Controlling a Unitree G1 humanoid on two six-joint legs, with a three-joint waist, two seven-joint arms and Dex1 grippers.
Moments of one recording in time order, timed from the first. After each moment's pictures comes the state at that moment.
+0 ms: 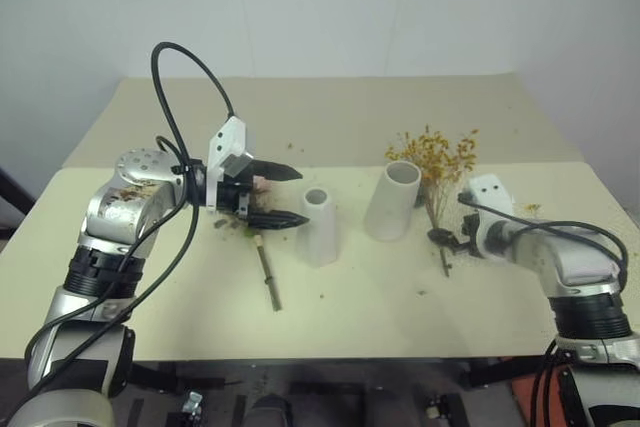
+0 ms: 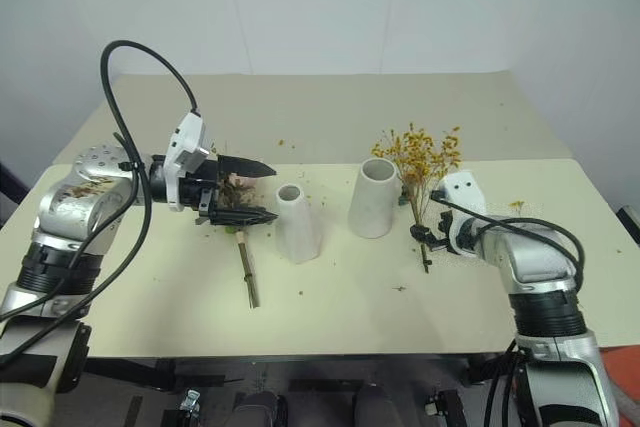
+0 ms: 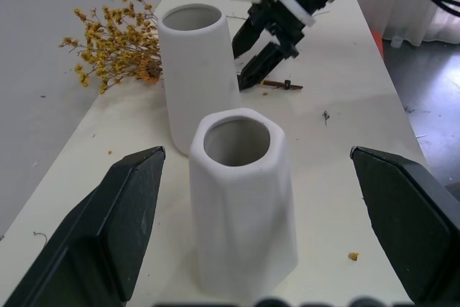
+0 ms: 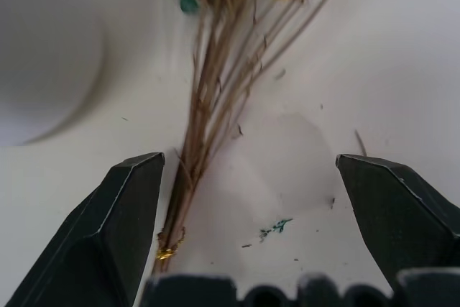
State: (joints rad) left arm -0.78 0.71 -0.10 0.07 -0.43 0.49 -1.33; right arm -0.59 -0.62 -0.01 0.03 0.28 1.15 0.38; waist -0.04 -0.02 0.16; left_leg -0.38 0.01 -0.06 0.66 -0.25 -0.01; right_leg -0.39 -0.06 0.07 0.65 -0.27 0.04
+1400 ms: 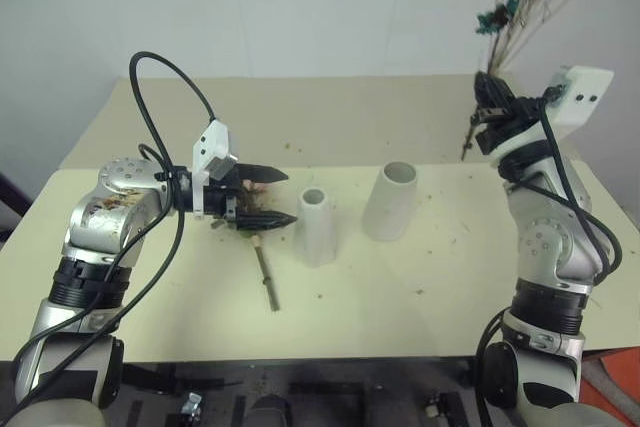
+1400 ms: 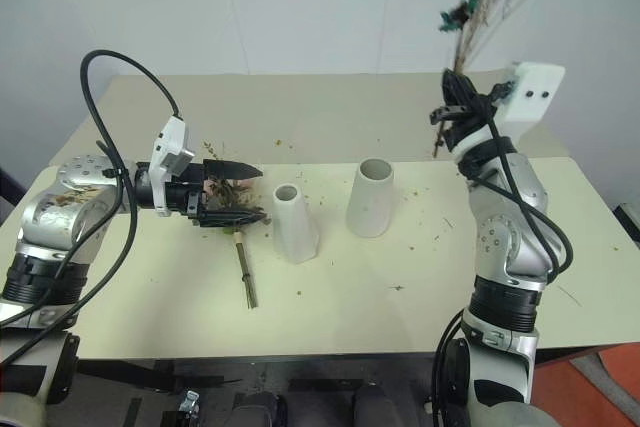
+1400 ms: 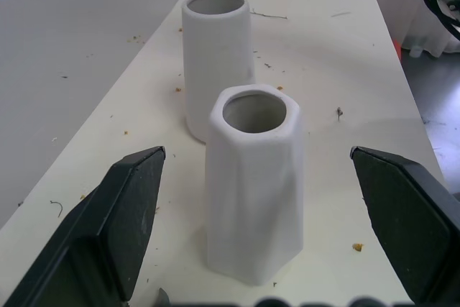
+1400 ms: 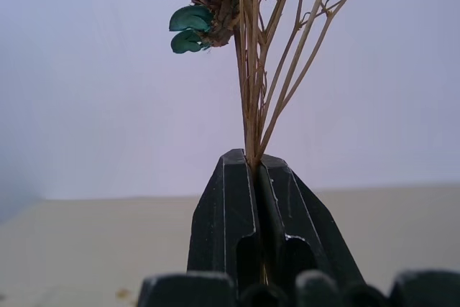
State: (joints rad) left arm -0.70 0.75 -0.04 0.04 -0.47 0.52 -1.27; right arm -0.69 -0.26 -0.33 -0.19 0.43 0.43 0.30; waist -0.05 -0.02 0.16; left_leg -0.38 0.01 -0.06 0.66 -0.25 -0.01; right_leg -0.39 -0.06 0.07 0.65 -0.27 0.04
